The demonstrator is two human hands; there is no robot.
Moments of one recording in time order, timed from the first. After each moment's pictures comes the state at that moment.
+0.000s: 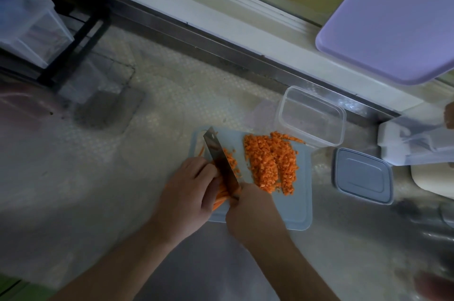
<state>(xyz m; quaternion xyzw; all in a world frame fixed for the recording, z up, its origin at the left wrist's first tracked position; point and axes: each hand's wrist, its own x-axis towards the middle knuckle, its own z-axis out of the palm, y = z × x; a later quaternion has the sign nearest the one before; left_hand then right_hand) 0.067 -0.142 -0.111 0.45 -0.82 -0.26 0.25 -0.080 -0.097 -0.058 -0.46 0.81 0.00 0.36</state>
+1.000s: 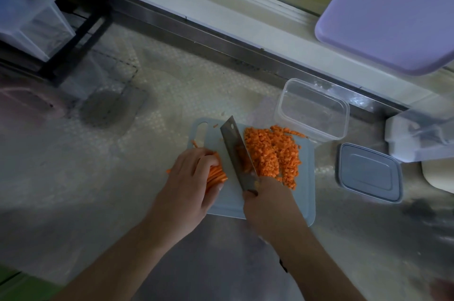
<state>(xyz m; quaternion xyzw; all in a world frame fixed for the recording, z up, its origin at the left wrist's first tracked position) 0.064 -0.127 -0.113 0.47 -0.83 -0.24 0.17 -0.110 -0.092 -0.041 -0.42 0.83 -0.01 0.36</state>
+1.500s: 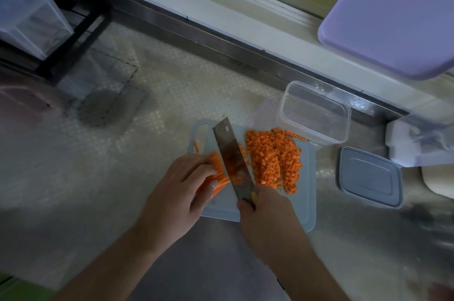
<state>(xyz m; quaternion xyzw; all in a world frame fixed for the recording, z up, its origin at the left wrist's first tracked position) 0.075 -0.131 -0.112 0.42 -0.83 -0.25 0.27 -0.101 -0.082 -0.017 -0.43 0.81 -0.04 0.39</state>
